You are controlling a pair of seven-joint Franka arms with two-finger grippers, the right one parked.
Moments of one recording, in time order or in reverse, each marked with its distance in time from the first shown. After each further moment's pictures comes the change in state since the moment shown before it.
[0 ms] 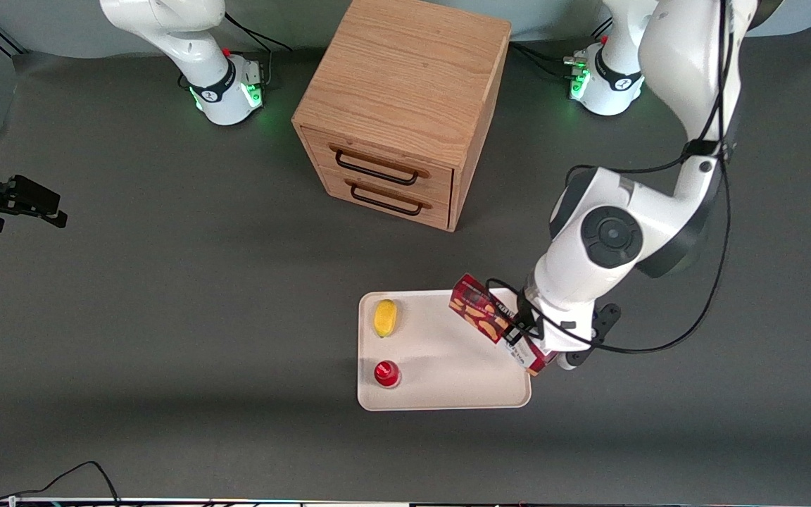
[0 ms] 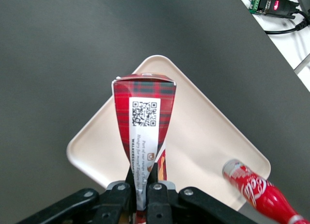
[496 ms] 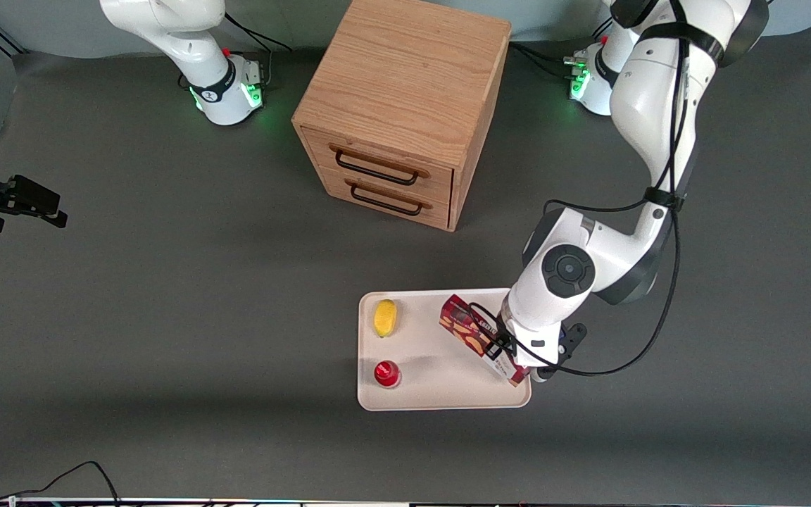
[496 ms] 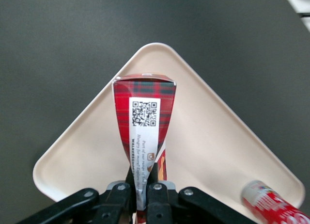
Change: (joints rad) arm -0.013 0.131 0.000 0.000 0.040 0.107 -0.017
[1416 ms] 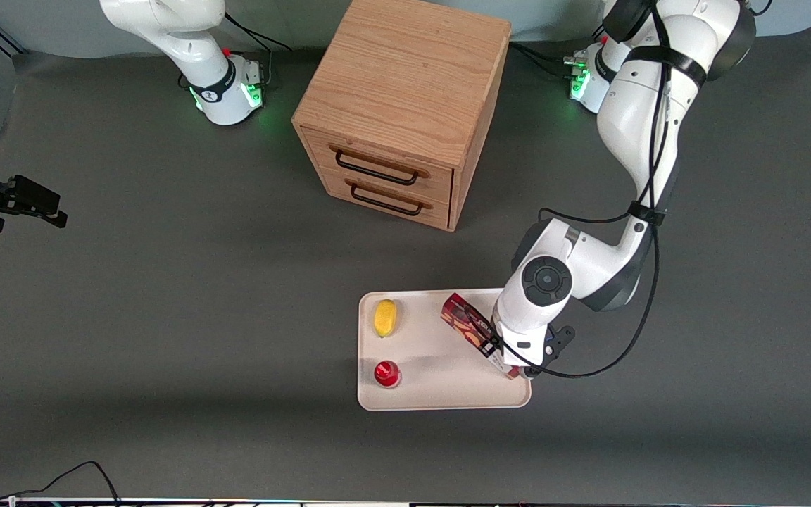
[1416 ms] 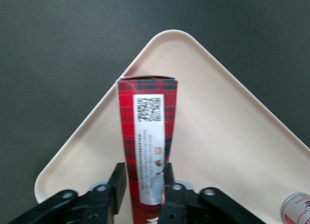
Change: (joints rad) arm -0.015 0.046 0.006 0.001 0.054 -0.002 0.001
